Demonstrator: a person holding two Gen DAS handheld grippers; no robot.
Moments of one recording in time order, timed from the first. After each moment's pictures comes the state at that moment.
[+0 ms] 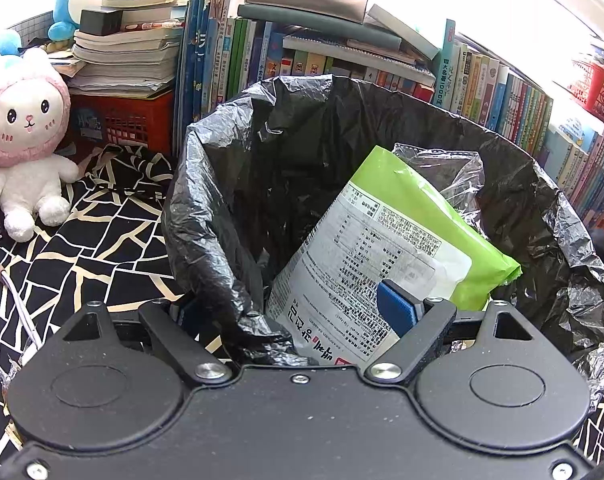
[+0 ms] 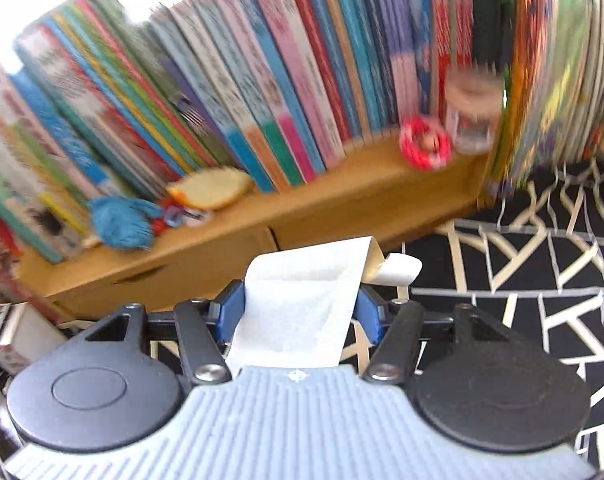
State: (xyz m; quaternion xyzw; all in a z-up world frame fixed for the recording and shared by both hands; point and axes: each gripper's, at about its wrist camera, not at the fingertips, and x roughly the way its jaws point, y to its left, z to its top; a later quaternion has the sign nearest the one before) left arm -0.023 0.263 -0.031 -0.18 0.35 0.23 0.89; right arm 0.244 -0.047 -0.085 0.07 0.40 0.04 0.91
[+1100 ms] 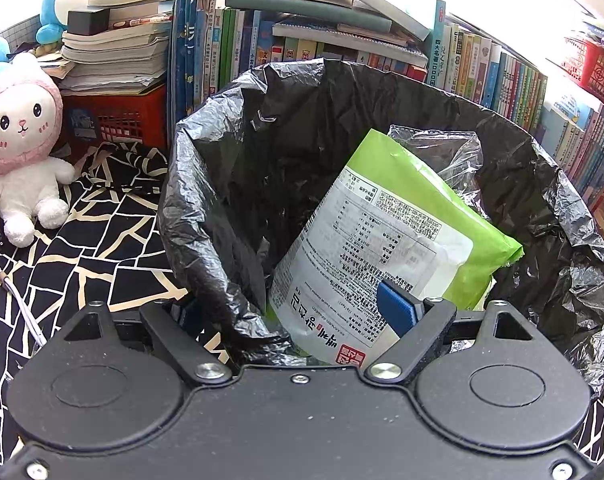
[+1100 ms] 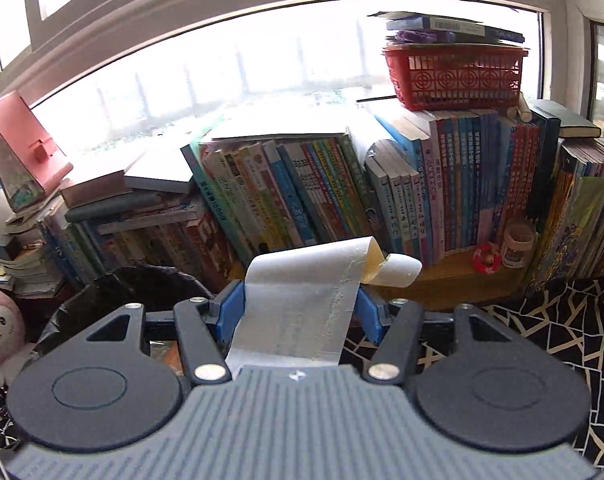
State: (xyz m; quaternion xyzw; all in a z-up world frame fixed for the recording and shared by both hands) left arm -0.022 0.262 -0.034 -0.17 0.37 0.22 0.89; right arm 0.118 0.001 0.083 0.03 0.31 0.20 0.93
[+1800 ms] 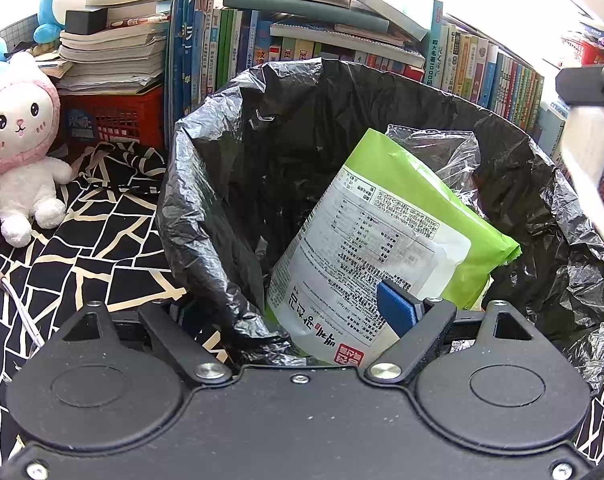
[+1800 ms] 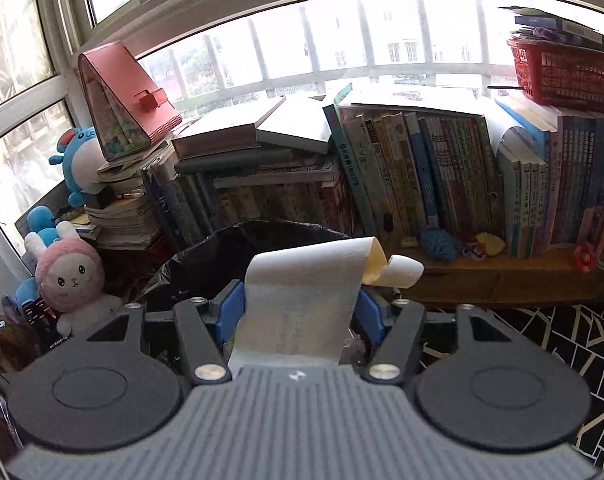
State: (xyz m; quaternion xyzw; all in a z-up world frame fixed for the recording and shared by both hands) left arm -0.024 0.262 -0.033 -0.17 0.37 0.22 0.89; right arm 0.072 0.076 0.075 0.00 0.33 0.32 0.89
